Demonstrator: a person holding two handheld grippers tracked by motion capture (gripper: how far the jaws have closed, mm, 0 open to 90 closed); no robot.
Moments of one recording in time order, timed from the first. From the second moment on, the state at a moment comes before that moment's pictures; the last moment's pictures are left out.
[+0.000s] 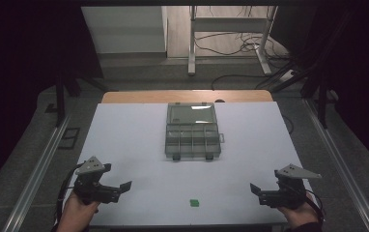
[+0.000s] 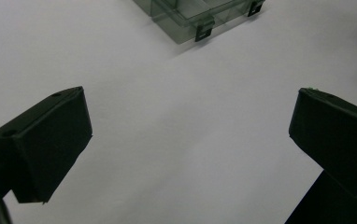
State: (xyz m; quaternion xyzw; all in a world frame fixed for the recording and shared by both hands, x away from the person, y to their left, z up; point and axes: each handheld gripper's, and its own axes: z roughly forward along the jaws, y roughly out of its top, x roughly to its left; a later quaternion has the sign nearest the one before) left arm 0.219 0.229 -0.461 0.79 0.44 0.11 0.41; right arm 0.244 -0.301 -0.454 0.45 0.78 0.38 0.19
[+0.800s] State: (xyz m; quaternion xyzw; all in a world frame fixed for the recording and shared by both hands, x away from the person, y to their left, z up) left arm 0.249 0.173 -0.458 0.82 0.40 0.08 0.40; right arm 0.246 -0.301 -0.455 0.45 0.79 0.37 0.19
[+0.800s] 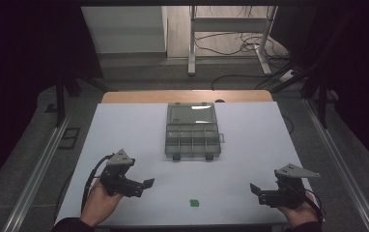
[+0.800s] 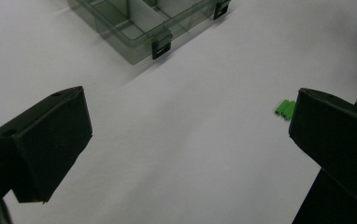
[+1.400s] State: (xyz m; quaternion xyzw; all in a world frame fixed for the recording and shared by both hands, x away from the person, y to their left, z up) left arm 0.271 0.135 -0.463 0.84 0.36 0.05 0.40; right arm 0.247 -0.303 -0.455 0.46 0.79 0.37 0.20
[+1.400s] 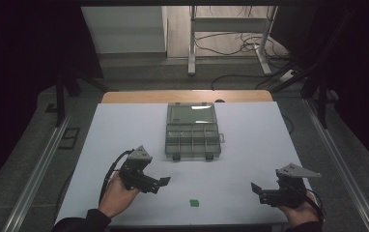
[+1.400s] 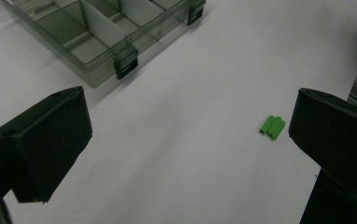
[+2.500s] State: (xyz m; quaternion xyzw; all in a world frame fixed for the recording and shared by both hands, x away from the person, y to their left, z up) left arm 0.276 0.050 -0.502 0.91 0.25 -0.02 0.34; right arm 0.247 -0.302 -0.456 0.45 0.79 0.36 0.19
